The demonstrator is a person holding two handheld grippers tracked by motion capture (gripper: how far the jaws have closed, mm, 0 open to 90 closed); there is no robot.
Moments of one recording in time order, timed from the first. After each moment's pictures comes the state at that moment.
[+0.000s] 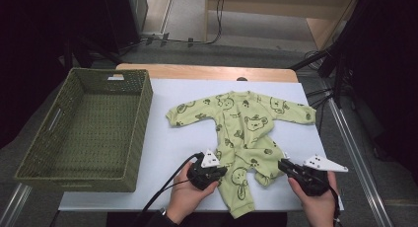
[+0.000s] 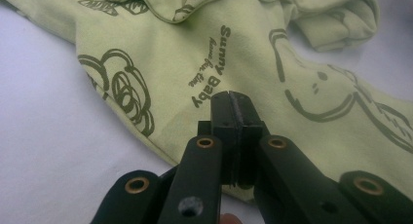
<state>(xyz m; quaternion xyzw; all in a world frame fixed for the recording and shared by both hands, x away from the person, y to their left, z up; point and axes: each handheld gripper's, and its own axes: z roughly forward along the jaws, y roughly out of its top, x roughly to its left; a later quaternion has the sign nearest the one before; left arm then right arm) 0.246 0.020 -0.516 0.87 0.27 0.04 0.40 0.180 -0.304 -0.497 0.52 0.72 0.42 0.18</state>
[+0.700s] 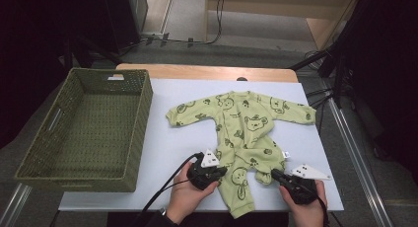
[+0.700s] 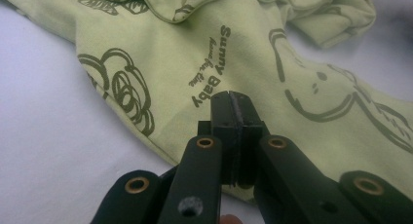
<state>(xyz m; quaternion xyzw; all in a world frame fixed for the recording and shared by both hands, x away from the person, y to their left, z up) 0.246 0.020 -0.516 0.87 0.28 0.04 0.40 0.172 -0.278 -0.517 0.53 0.74 0.38 0.19</state>
